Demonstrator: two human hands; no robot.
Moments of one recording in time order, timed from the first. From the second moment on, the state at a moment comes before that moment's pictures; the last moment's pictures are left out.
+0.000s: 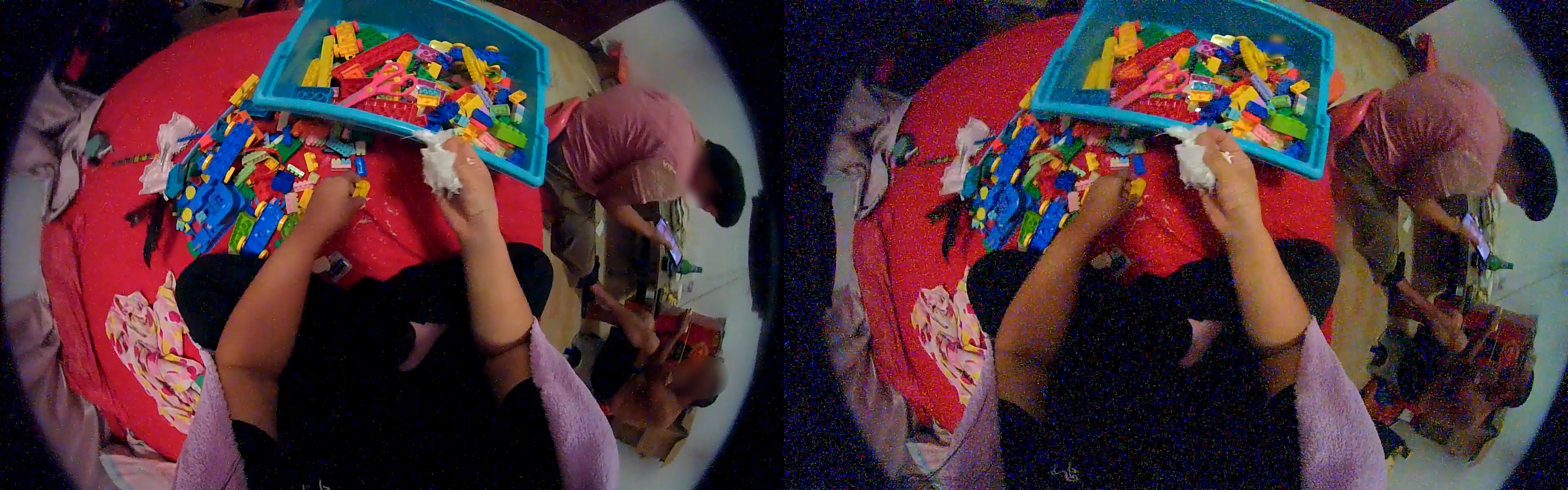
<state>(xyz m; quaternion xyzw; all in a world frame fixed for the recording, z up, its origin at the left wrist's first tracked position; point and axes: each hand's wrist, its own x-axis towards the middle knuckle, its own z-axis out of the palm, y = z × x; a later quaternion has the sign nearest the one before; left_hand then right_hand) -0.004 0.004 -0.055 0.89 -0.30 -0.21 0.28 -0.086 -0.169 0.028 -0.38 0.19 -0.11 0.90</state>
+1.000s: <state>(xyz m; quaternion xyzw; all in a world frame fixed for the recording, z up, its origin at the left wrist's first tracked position) -0.010 -0.006 -0.001 0.48 -0.19 -0.43 0.74 -0.082 -0.150 0.013 -0.85 0.01 -0.27 0.46</state>
